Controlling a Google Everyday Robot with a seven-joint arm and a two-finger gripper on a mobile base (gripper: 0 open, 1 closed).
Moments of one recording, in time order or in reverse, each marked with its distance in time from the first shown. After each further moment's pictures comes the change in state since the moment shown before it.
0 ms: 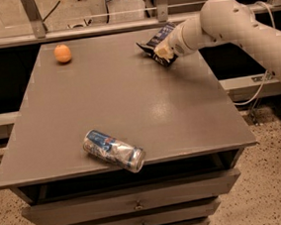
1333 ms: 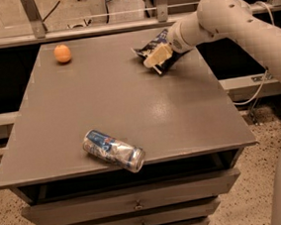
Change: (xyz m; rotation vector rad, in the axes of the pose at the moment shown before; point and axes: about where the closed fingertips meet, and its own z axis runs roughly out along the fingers) arm -0.008 -0.010 0.006 0.005 0.015 0.048
